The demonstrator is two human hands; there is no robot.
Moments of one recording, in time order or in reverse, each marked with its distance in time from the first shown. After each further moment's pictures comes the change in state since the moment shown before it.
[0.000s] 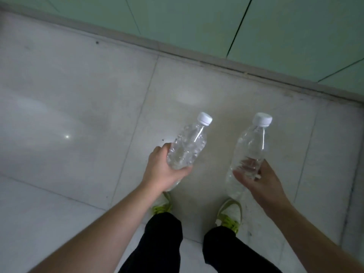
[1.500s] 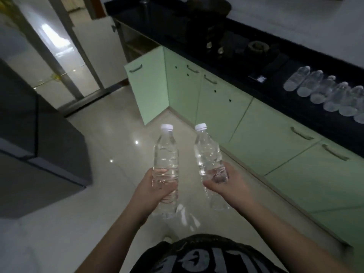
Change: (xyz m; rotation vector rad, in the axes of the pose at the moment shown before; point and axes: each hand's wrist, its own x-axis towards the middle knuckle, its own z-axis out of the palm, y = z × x) left_hand -0.499 0.105 -0.486 -0.911 0.422 -0.012; right_hand -0.458 -0.492 0.137 -0.316 -0.454 -0.521
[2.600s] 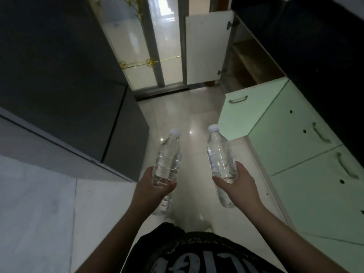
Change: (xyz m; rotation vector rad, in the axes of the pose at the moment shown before) left_hand 0.269 0.084 -0.277 0.227 0.608 -0.111; right_hand 0.386 -0.217 0.239 -0.303 -0.302 -0.199
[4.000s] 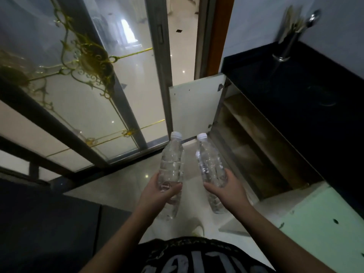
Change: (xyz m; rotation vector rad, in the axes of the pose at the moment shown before) left_hand 0.594 0.237 -0.061 -0.256 -0.295 0.027; right_hand 0.547 -0.243 0.031 0.172 0.084 0.112
